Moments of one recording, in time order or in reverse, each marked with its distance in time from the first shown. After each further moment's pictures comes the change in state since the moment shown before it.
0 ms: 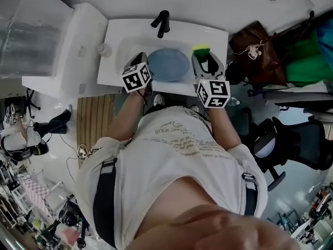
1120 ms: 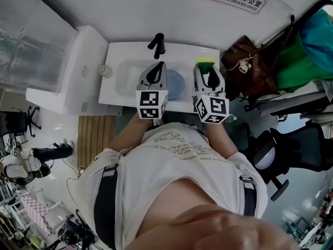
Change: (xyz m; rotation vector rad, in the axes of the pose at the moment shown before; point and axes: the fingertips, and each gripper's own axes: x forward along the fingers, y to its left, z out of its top) left arm -0.070 -0.152 0.090 0.400 -0.355 -0.260; right arm -0.036 -0.016 0.068 0.032 -0.237 -0.123
